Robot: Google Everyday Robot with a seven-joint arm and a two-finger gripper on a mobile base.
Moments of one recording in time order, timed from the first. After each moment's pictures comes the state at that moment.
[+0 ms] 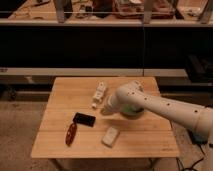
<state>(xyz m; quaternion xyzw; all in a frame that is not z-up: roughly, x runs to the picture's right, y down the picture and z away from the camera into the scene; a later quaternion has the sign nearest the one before) -0.009 0.127 0.828 -0.07 -0.33 -0.47 0.82</state>
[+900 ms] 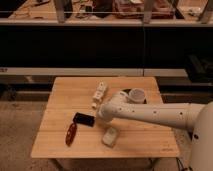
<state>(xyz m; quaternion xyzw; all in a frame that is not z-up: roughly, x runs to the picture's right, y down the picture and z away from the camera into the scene) -0.049 0.173 0.845 -0.07 -0.28 -0.50 0.81</state>
